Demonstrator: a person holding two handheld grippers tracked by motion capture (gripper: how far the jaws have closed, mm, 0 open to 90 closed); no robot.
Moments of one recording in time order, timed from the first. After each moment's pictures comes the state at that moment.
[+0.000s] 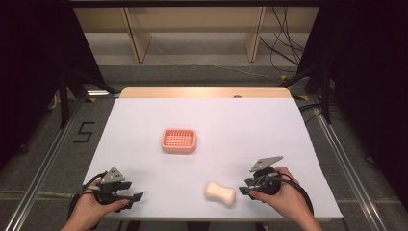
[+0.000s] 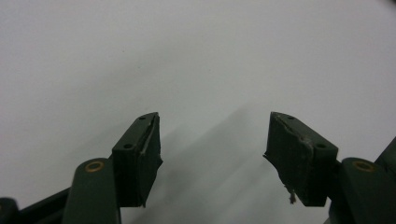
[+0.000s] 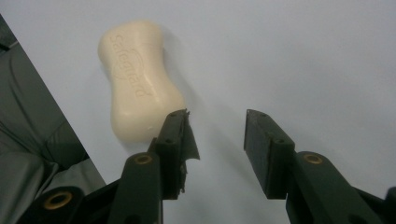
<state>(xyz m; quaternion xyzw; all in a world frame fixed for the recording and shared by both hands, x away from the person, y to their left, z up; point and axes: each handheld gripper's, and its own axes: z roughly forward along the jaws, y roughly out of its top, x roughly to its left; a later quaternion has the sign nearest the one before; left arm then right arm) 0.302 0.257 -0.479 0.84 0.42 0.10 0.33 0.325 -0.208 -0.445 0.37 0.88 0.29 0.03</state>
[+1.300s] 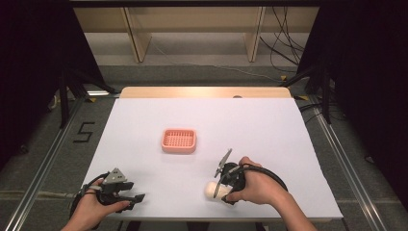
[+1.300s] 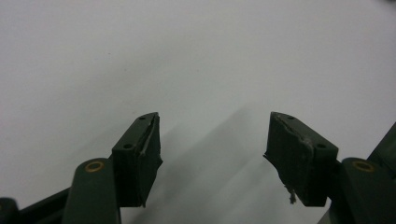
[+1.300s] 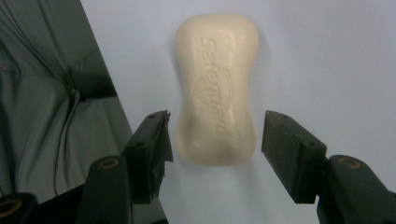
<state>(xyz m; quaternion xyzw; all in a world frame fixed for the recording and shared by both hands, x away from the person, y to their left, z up) 0.303 0.253 -0.481 0.85 0.41 0.10 0.33 0.343 -0.122 -0.424 0.20 0.97 0.11 0.00</state>
